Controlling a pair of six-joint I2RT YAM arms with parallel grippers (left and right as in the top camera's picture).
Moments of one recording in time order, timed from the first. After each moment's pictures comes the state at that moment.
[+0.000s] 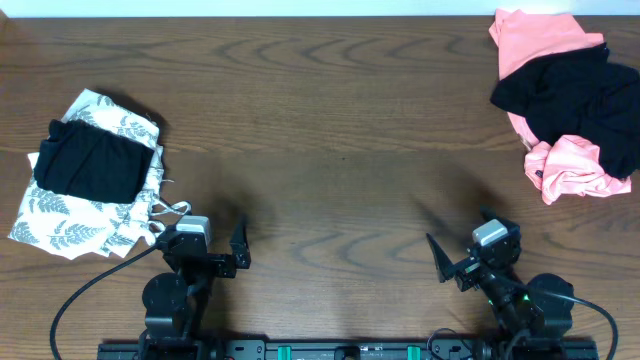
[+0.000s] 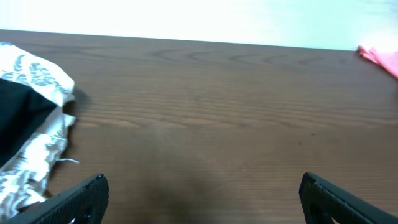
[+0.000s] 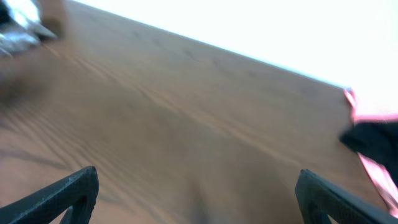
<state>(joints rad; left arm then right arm) -0.06 0.01 0.11 -0.37 0.10 -0.10 0.01 0.01 0.15 -0.38 -0.45 -0.18</state>
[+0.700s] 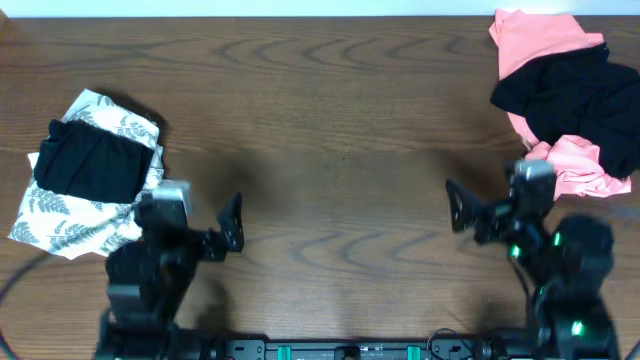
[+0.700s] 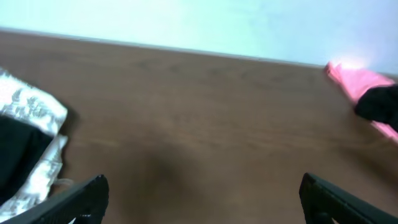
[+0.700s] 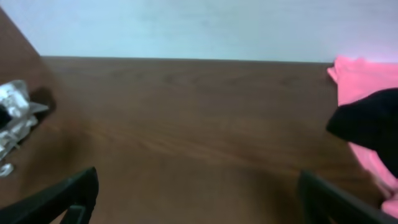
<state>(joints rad) -0.06 0.47 0.63 -0.56 0.15 -0.18 0.01 0.62 0.63 -0.37 -0.34 0.10</state>
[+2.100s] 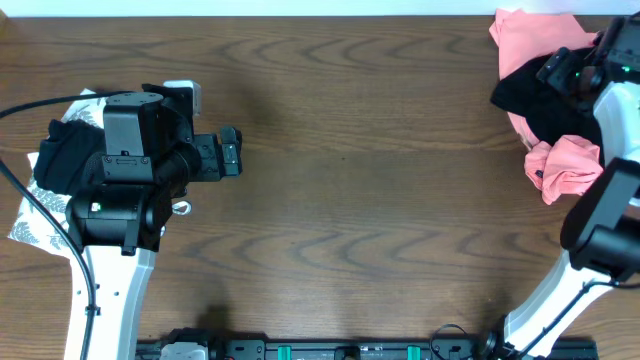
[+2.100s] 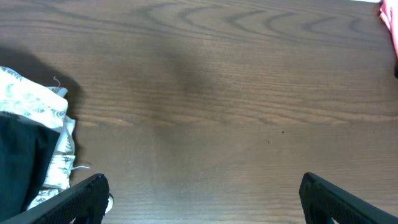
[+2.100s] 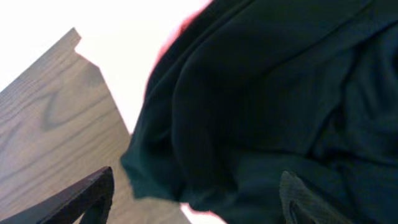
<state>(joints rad) -0.06 1.15 1.25 -0.89 0.14 -0.11 -0.35 2.12 1.70 -0.52 -0.08 0.40</state>
